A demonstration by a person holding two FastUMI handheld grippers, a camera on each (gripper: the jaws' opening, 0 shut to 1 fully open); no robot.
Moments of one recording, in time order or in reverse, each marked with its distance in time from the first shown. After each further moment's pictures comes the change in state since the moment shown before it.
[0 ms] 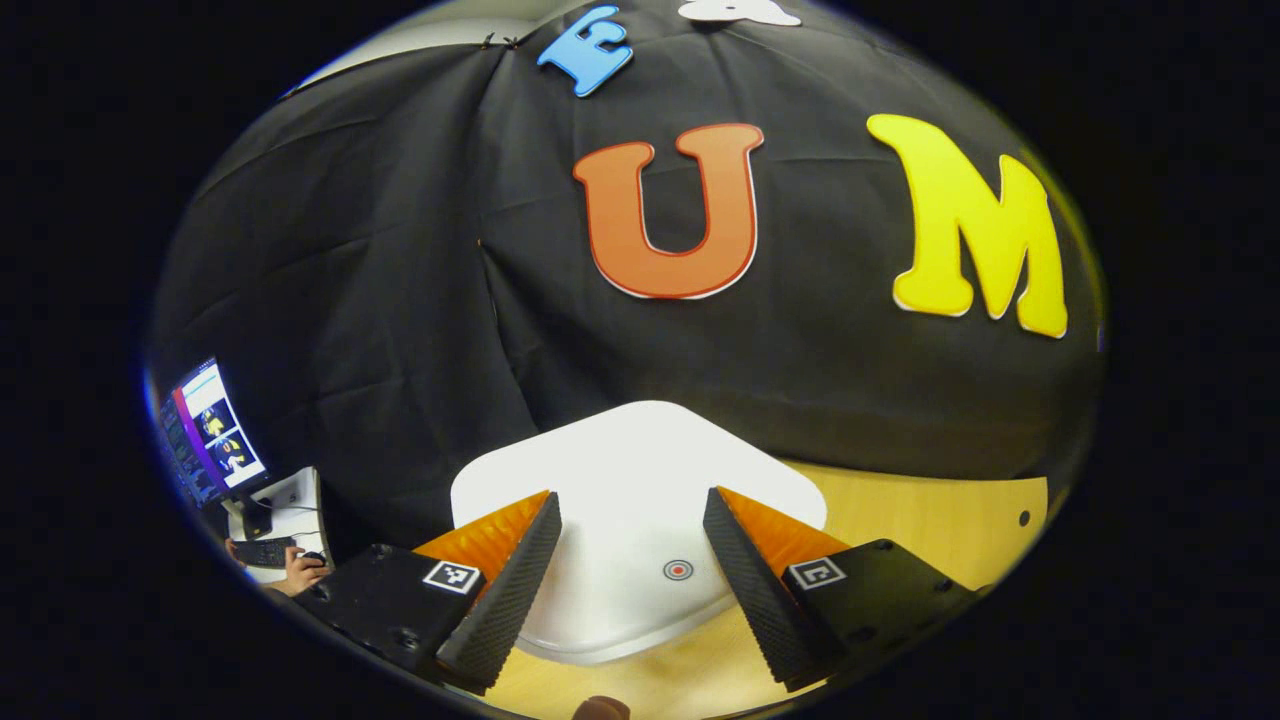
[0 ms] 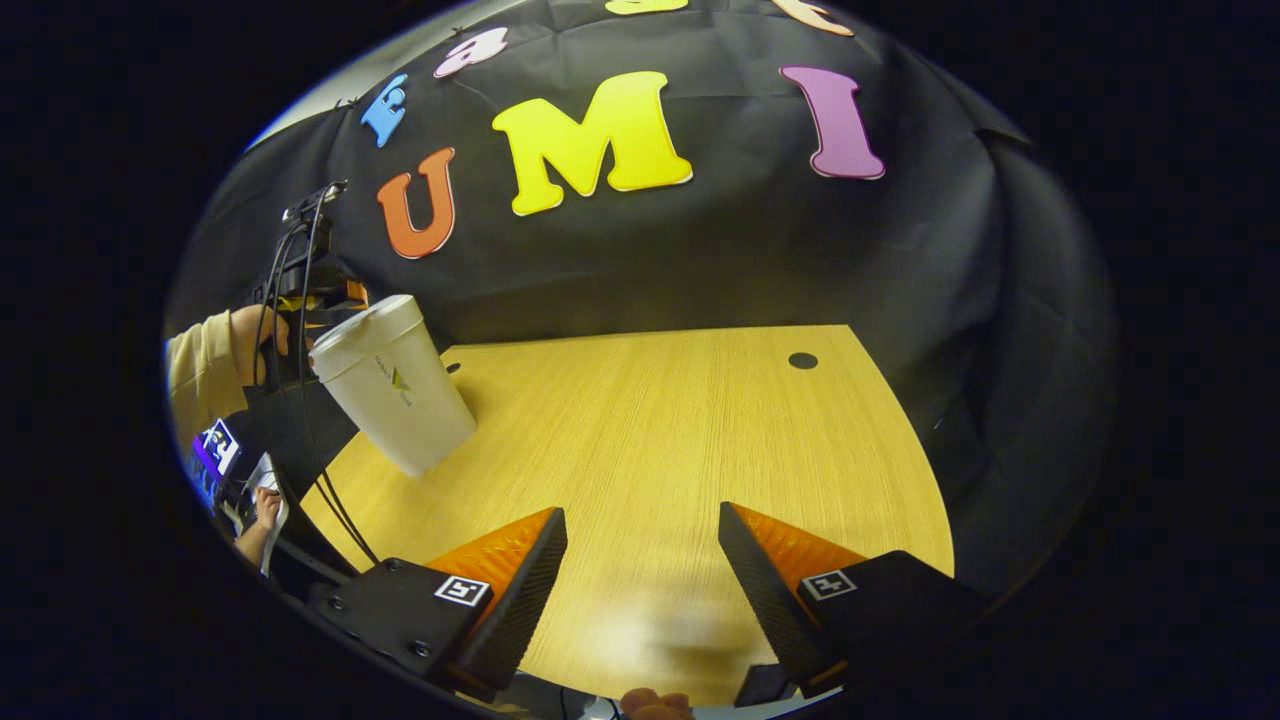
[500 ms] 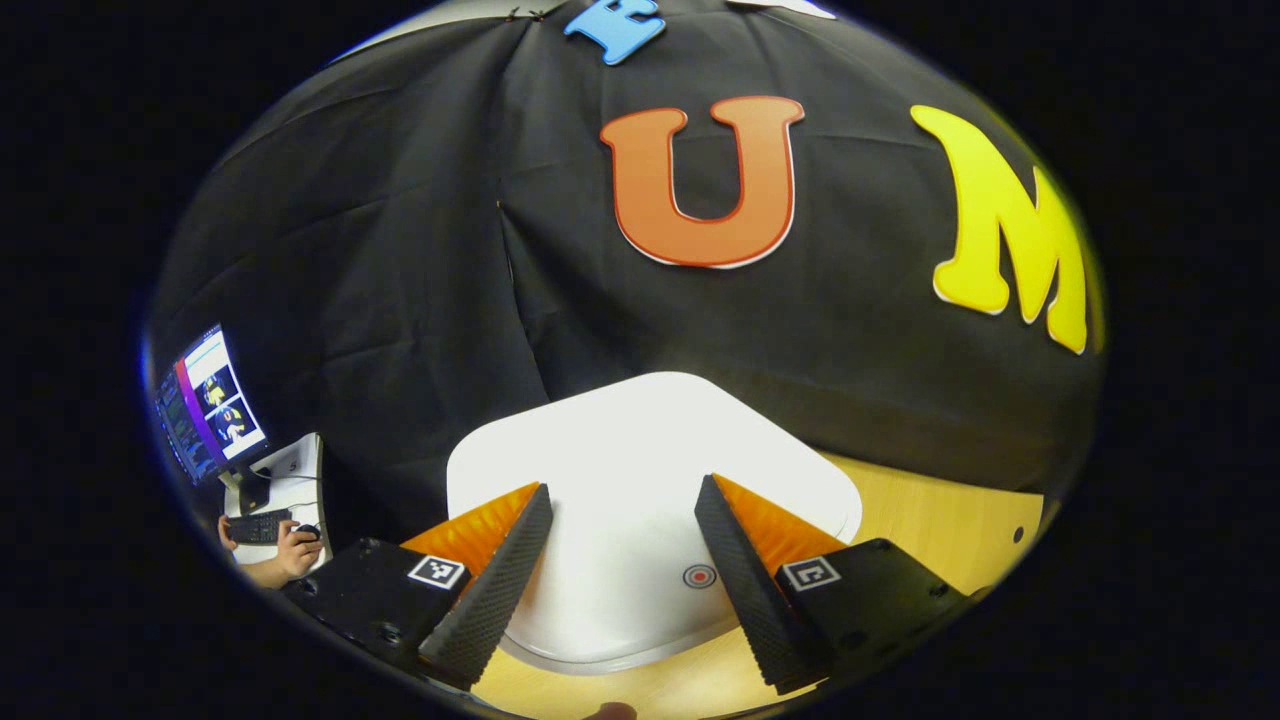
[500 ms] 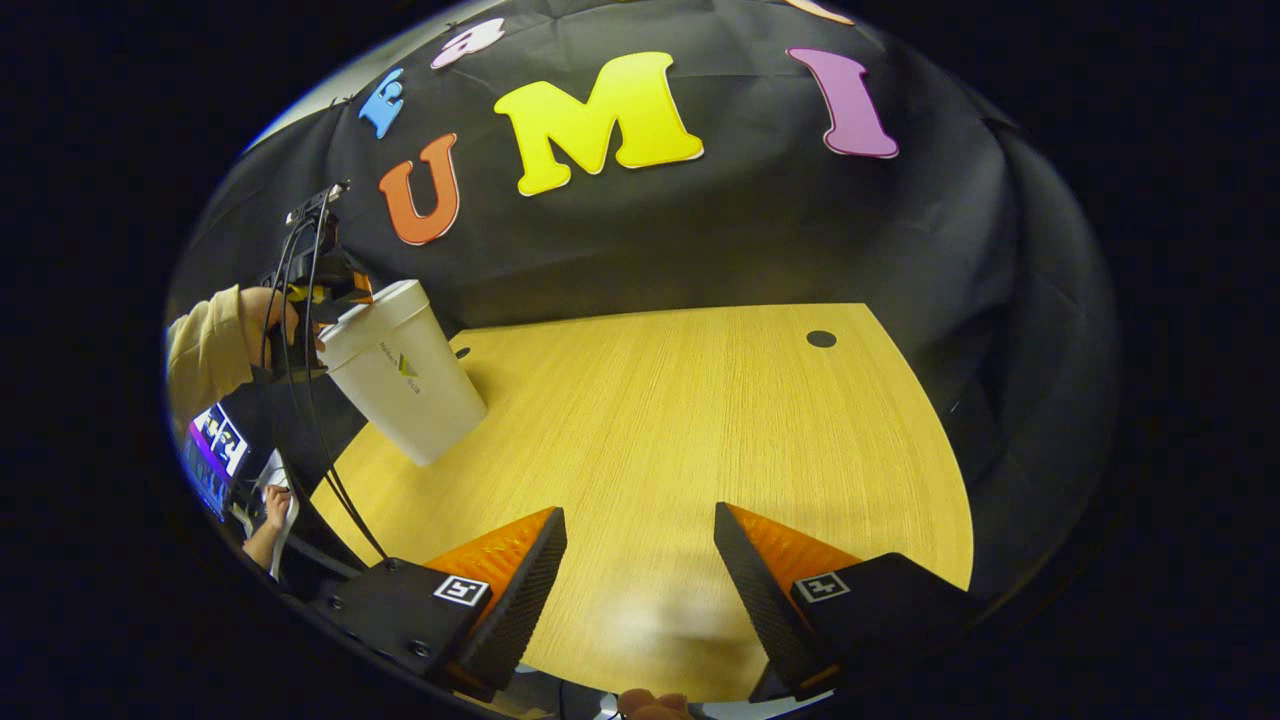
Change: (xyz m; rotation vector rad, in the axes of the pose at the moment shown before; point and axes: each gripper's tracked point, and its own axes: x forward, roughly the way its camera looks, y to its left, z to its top) left arm 0.028 0.024 -0.030 0.000 0.116 0.084; right arm 0.017 0.012 -0.024 0.060 0.082 0.054
